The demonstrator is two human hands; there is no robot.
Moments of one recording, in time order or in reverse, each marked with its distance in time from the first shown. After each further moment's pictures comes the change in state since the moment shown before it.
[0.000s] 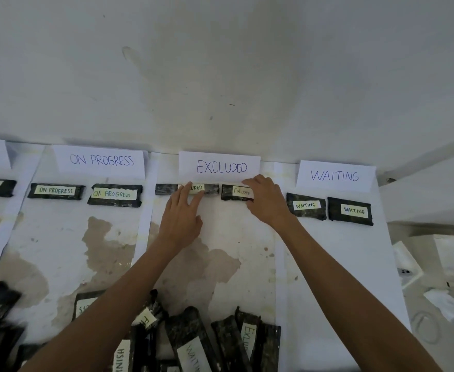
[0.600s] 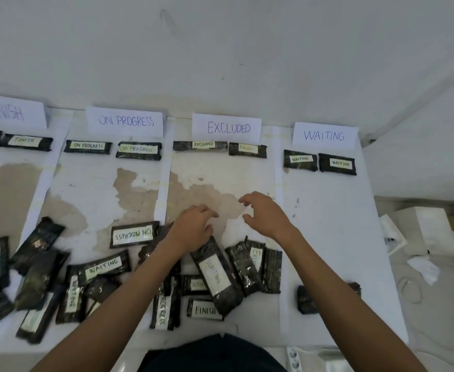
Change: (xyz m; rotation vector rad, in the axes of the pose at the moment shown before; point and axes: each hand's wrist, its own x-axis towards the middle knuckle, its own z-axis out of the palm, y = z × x) left_hand -0.150 0.013 -0.013 -0.151 -0.248 0.153; right_hand -0.175 -0.068 0.022 0.207 -0.111 0.014
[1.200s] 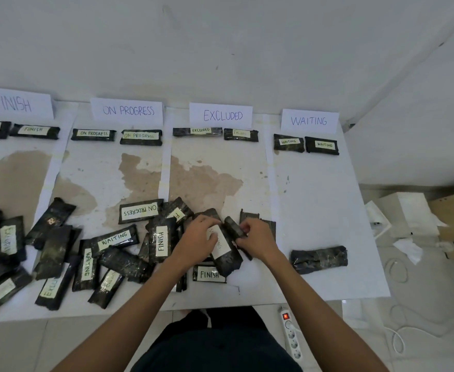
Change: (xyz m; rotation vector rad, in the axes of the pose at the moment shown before) left_hand -0.095 0.036 0.039 -0.424 0.085 -0.115; right_hand -0.101 -0.018 0.083 0.250 0.080 0.326
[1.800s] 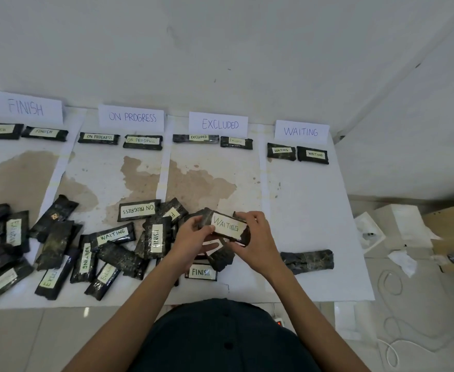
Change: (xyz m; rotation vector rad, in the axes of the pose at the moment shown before) left_hand -0.028 0.055 -0.010 -0.986 0.114 -0.522; right_hand -0.055 -0.004 -0.026 0.066 0.178 -0.344
